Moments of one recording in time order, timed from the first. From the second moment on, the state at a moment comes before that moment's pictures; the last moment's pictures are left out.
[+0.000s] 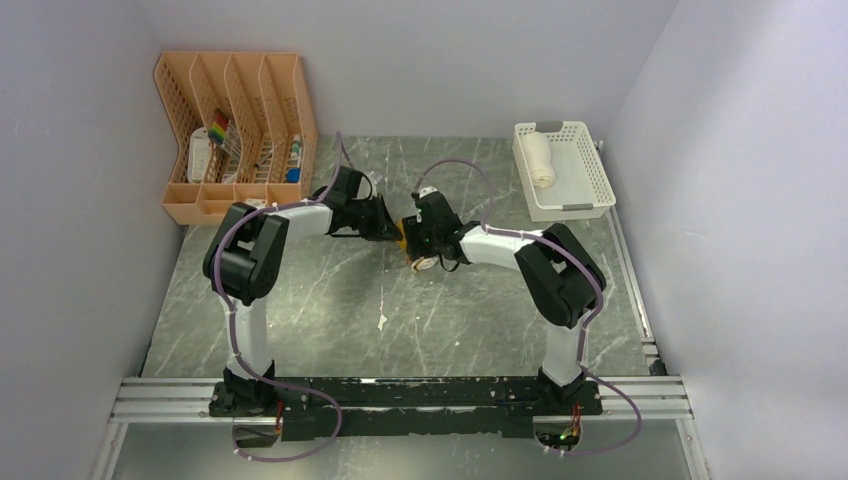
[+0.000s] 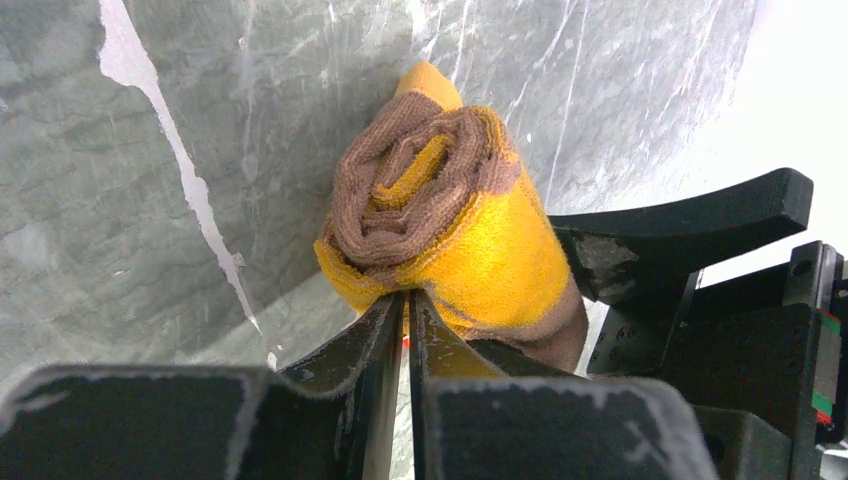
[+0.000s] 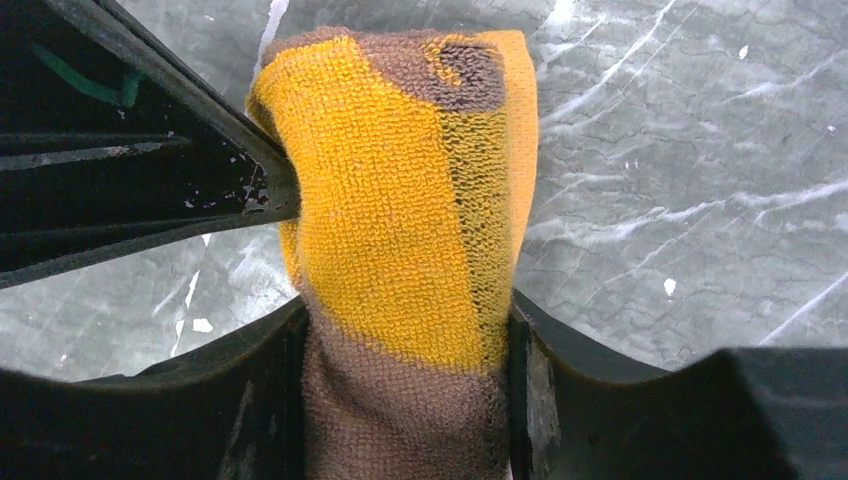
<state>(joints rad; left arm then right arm) -0.41 2.00 1.20 -0.03 0.55 -0.61 0.67 1.90 1.10 -0.02 0.04 0.29</state>
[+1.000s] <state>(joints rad) -0.14 1.59 1.28 -0.22 0.47 -0.56 0.42 1.83 1.30 -0.16 0.07 0.18</state>
